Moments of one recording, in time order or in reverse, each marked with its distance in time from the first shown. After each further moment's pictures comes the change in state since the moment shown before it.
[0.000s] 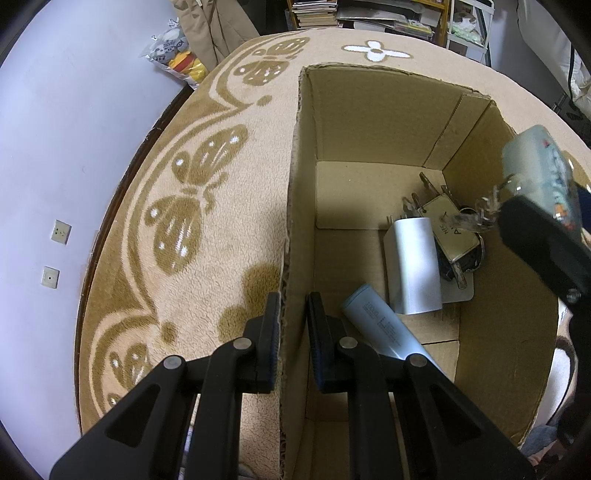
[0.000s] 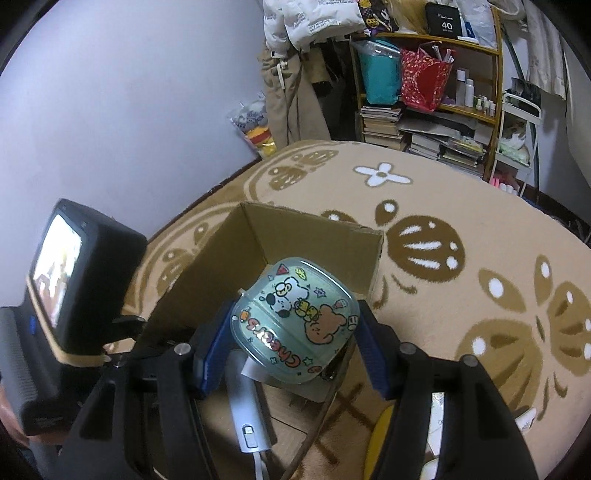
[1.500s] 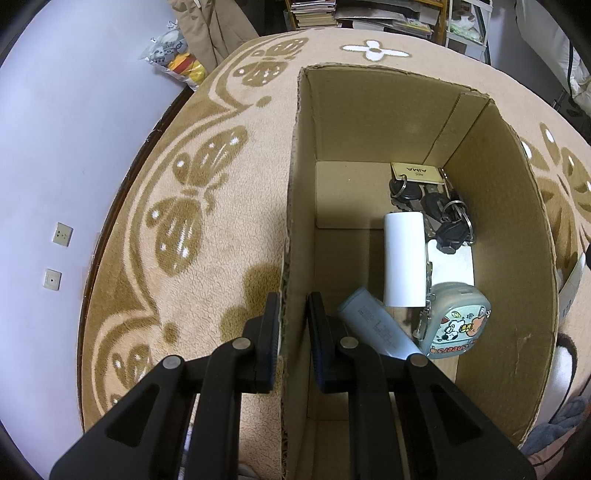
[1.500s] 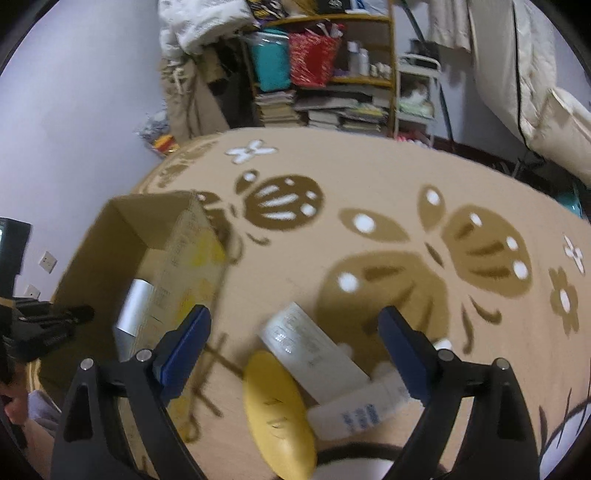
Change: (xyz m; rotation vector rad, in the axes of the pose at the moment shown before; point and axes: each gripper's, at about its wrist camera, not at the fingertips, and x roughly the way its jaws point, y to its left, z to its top) left arm 0.000 0.000 0.000 0.008 0.000 0.008; right arm -0.044 -0.104 -0.047 0.225 0.032 -0.266
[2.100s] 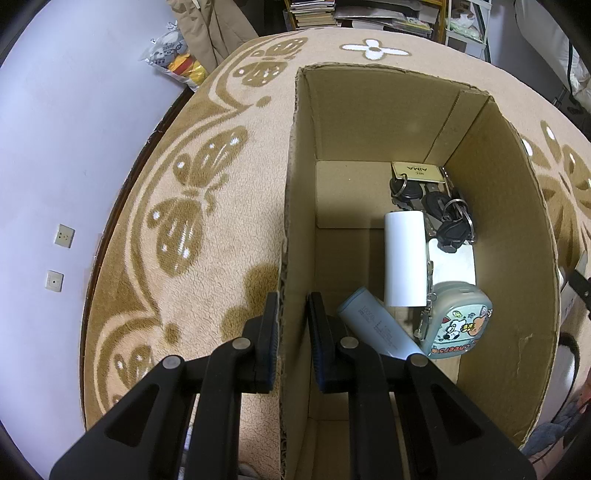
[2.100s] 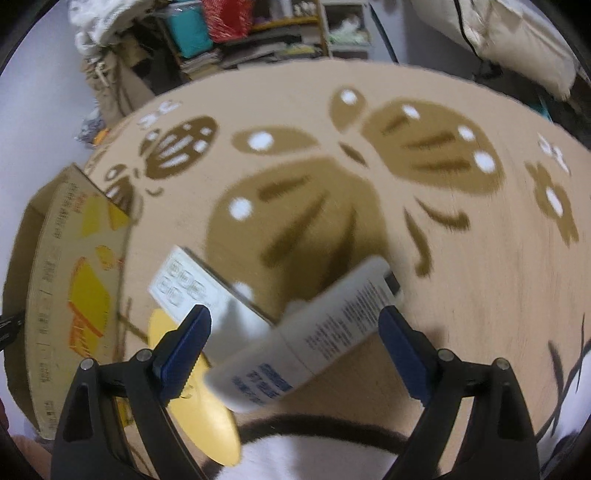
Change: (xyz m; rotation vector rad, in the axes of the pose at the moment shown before) left arm -0.001 -0.002 0.000 0.007 0.000 0.008; right arm 0.040 -0.080 -0.044 0.227 0.200 -0.093
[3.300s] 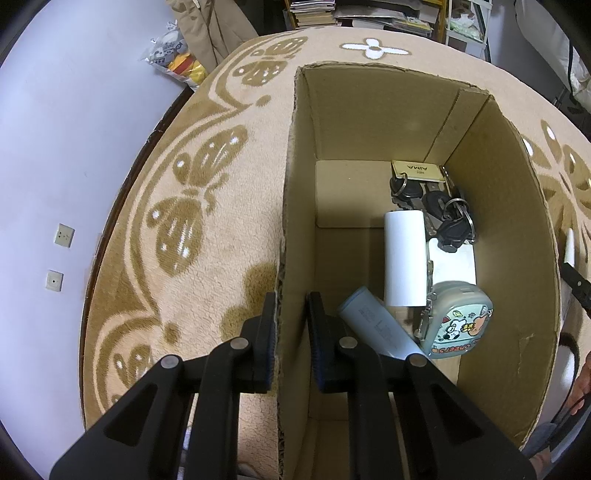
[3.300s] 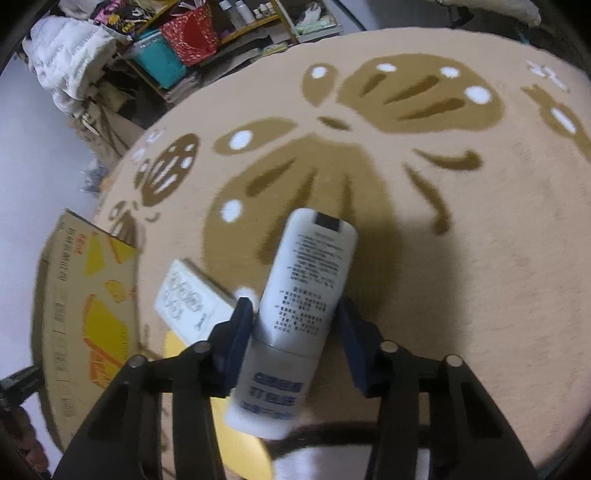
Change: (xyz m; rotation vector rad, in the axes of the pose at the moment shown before) left arm 0.001 0.002 0.000 -0.003 0.002 -0.002; right arm 0.019 -0.017 -0.010 0.215 -0.025 0.174
